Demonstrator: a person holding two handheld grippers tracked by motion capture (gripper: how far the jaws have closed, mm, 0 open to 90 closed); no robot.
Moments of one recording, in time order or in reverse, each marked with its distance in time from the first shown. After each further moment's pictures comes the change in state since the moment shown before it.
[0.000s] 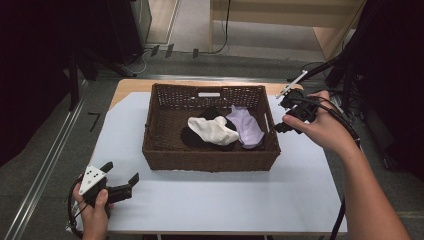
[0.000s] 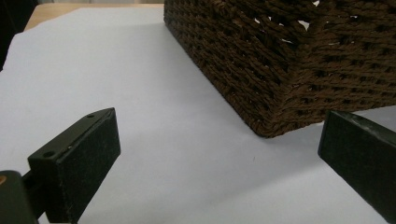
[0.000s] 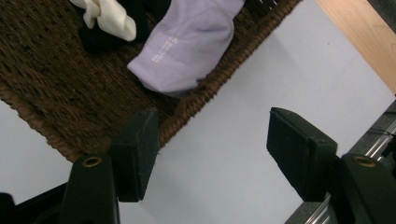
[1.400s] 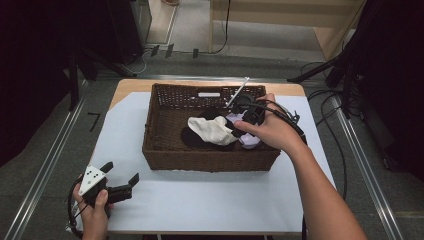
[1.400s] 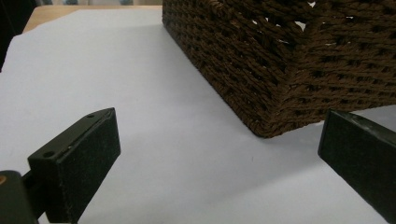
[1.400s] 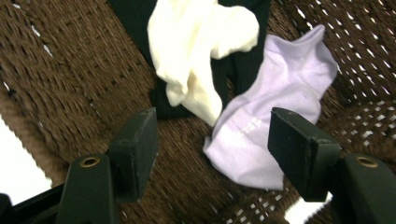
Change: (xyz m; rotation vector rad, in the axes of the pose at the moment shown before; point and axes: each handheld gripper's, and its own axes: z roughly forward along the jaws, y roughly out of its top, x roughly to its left) left arm 0.000 0.000 -0.001 -0.003 -0.008 0.004; right arm 0.073 0.072 0.051 0.020 0.084 -0.135
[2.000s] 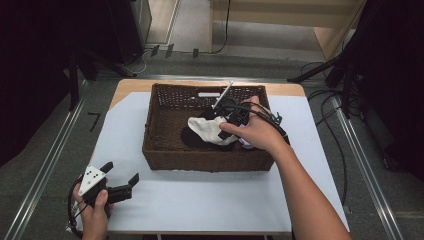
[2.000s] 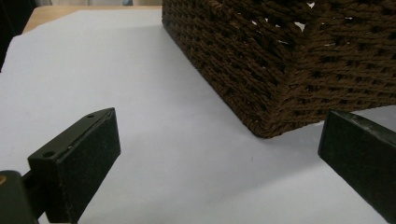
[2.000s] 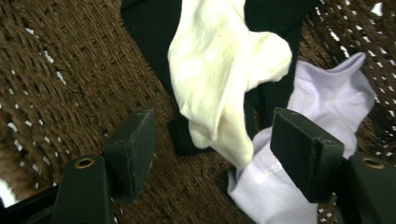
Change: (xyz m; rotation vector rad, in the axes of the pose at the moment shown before) left arm 0.000 0.000 0.000 -0.002 -0.001 0.000; right arm 0.016 0.024 0.027 0.005 0.032 0.000
